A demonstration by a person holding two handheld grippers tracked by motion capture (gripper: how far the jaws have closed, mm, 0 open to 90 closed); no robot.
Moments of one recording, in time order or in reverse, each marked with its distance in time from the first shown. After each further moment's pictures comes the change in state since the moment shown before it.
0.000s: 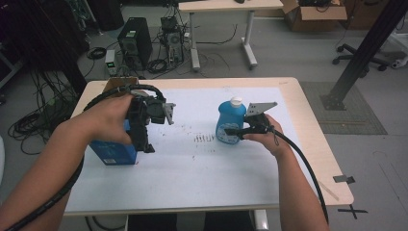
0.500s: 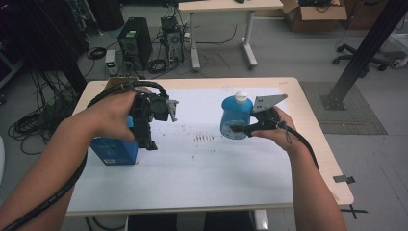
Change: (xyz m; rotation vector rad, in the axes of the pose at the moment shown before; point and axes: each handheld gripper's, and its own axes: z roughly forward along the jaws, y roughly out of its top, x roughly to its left) left arm 0.005 0.009 -0.005 0.008 0.000 -0.004; right arm 0.020 0.040 -0.042 0.021 0.014 -0.120
